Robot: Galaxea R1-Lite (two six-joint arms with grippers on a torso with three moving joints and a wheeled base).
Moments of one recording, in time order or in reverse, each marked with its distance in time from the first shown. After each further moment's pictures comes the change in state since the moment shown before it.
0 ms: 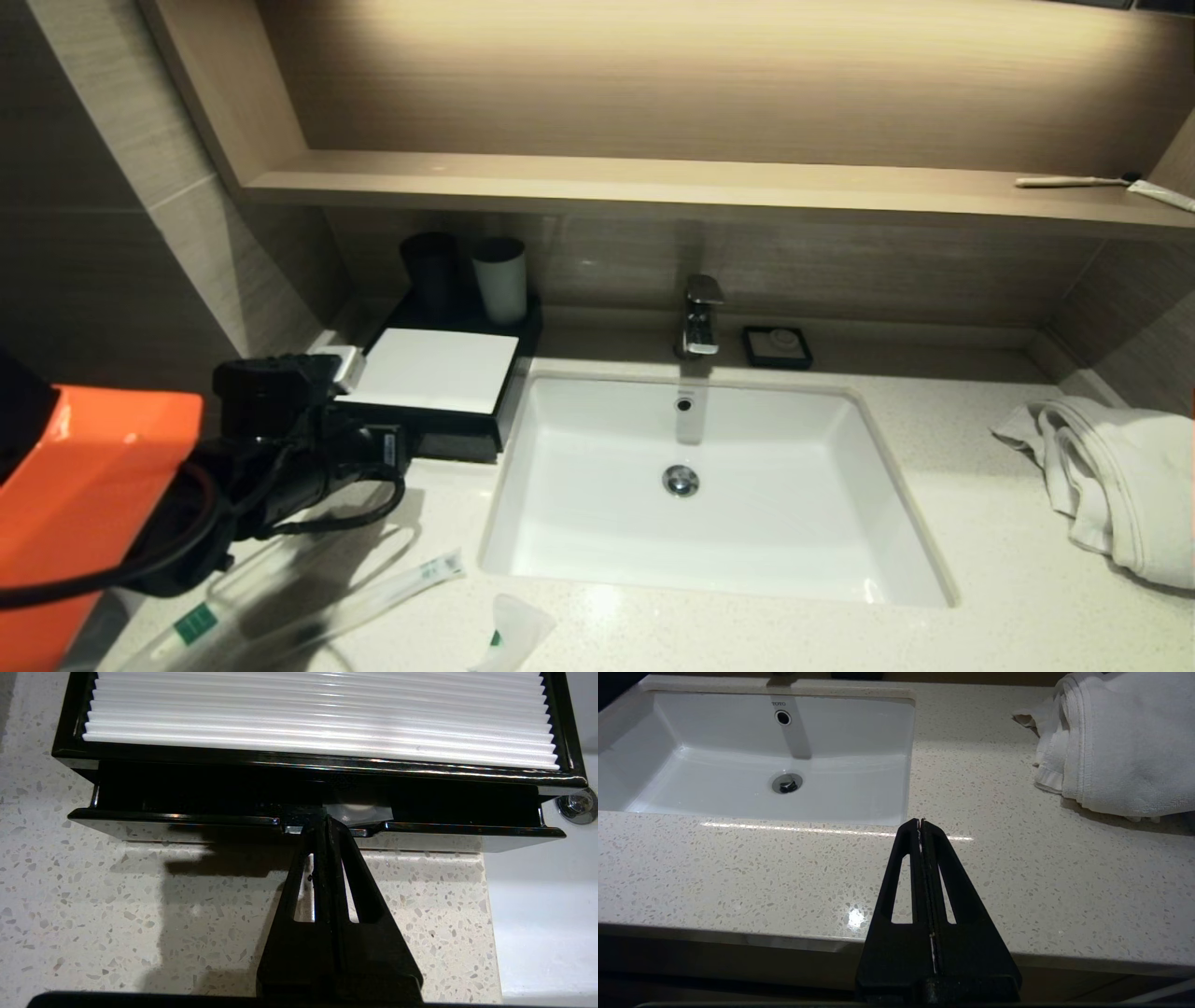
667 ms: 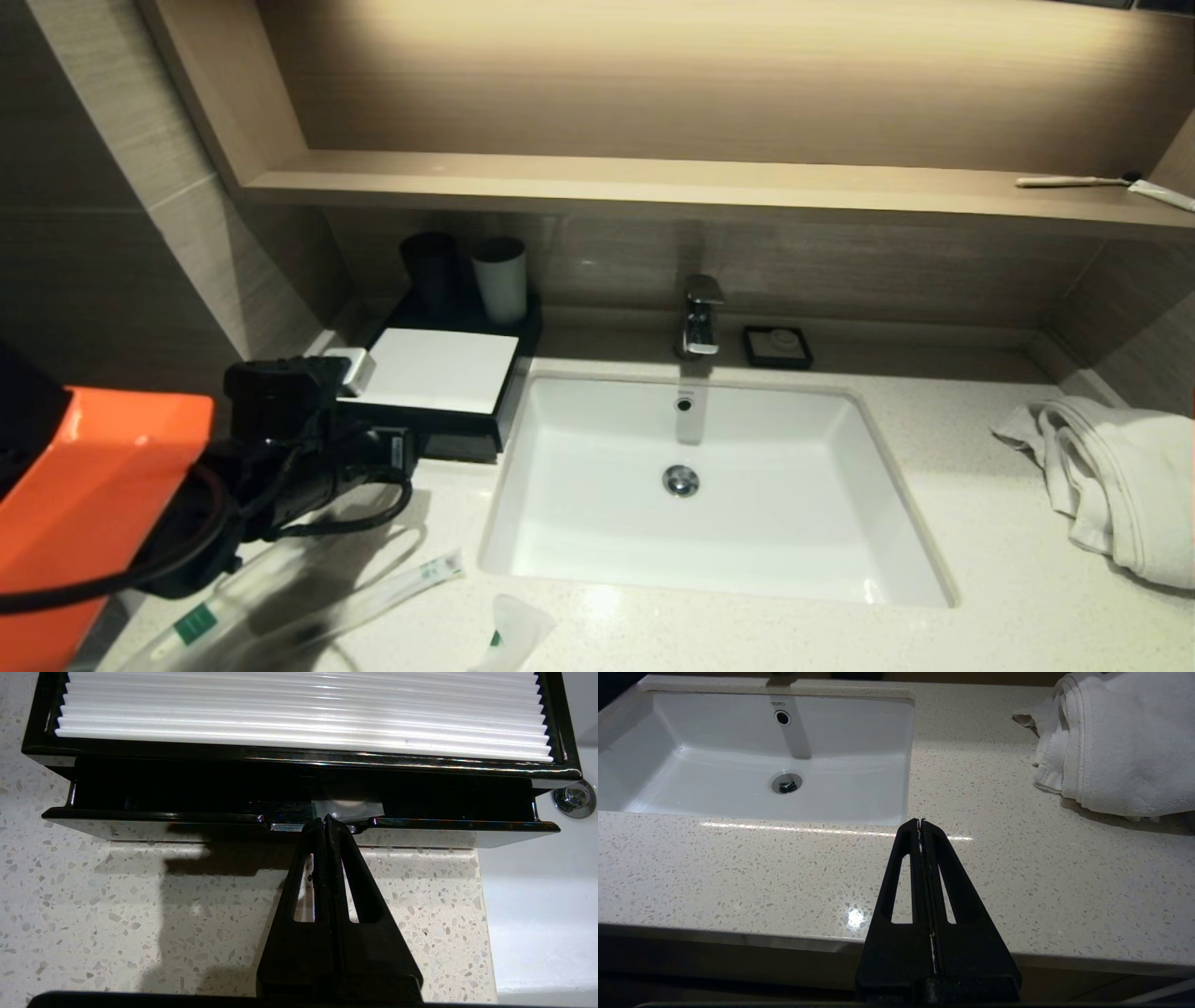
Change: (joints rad) left arm -0.016 0.010 -0.003 0.000 0.001 0.000; right arm 0.000 0.000 0.000 0.000 0.000 0.000
